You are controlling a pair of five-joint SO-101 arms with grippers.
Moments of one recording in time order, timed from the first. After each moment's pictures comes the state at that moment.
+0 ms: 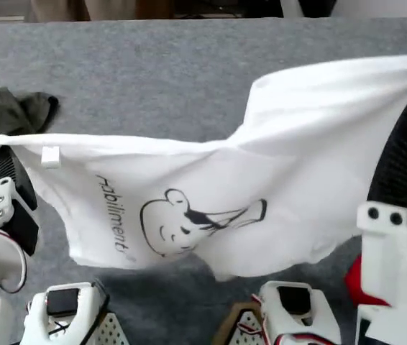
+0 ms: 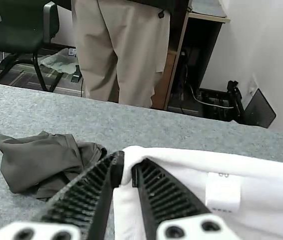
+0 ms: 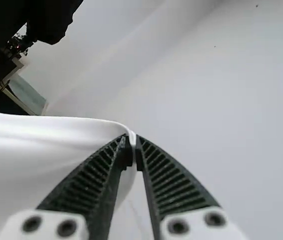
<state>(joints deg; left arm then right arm) -11.4 -53.9 -17.8 96.0 -3.8 0.4 -39.6 -53.0 74.6 45.0</state>
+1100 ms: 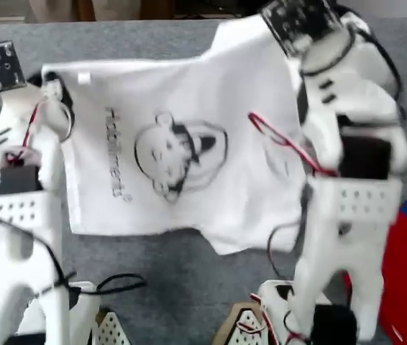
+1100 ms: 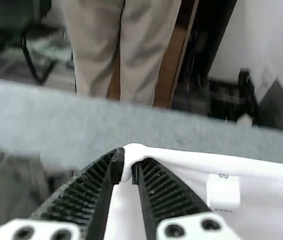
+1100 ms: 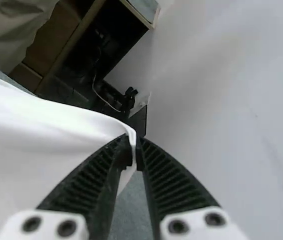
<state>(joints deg) -11.3 -36.2 35.1 19.6 -3.9 -0.5 -24.3 -2.5 42.0 35.0</state>
